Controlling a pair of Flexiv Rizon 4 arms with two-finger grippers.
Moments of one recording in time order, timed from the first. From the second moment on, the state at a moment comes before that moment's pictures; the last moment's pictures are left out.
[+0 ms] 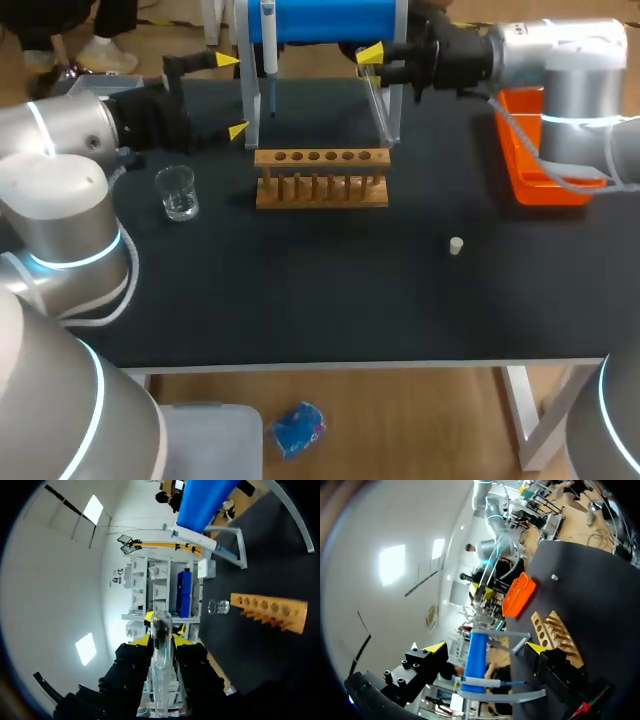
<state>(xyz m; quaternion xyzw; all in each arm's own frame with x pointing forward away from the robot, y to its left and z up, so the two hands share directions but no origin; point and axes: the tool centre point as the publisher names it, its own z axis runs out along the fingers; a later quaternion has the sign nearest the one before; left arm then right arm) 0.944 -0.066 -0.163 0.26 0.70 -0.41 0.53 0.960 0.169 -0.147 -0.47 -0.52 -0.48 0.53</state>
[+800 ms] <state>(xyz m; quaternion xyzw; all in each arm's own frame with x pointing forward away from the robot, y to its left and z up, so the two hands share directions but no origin) 0.919 -0.089 -0.153 0.41 0.52 -0.44 0.60 0.957 0.162 -0.166 -0.45 -0.53 -0.45 0.55</state>
